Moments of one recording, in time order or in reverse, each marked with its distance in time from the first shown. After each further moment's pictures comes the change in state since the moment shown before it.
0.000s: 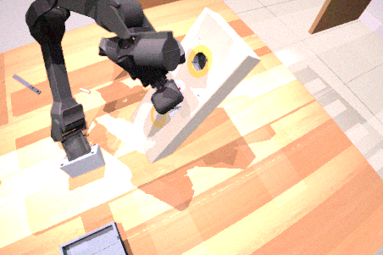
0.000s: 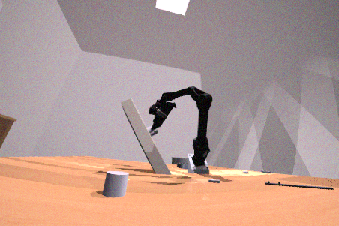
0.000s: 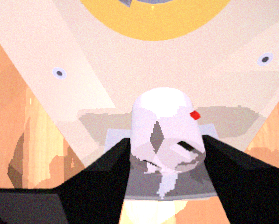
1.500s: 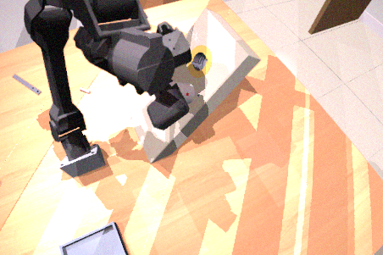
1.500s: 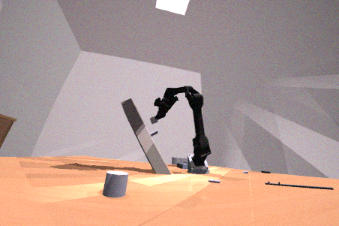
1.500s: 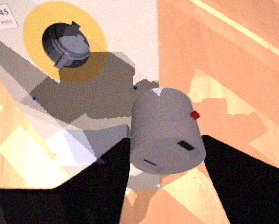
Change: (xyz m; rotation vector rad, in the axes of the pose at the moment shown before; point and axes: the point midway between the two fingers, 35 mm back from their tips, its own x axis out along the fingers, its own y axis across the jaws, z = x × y) arm -0.089 -0.078 0.022 0.026 -0.078 -0.052
